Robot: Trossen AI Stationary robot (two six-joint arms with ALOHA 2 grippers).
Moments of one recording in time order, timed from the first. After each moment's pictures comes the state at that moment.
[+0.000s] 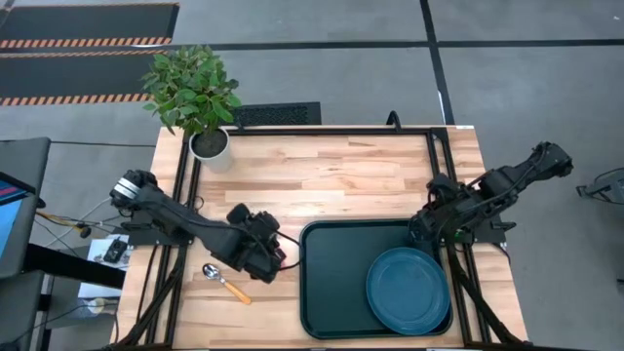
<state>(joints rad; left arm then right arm) -0.47 1.66 1.32 -1.13 -0.64 -1.17 0.49 0.86 1.00 -1.41 0.40 1.41</state>
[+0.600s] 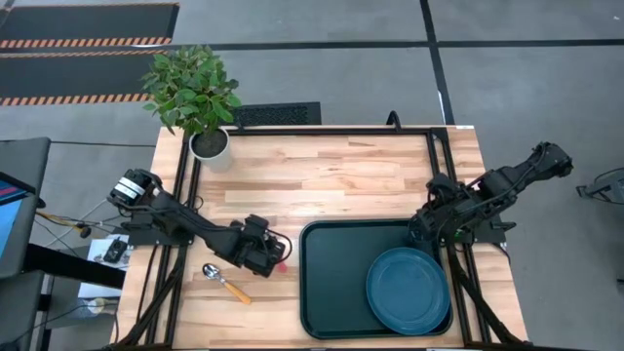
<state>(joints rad) -0.43 1.66 0.86 -0.59 -0.59 -1.56 0.49 0.86 0.99 -1.41 0.42 1.41</state>
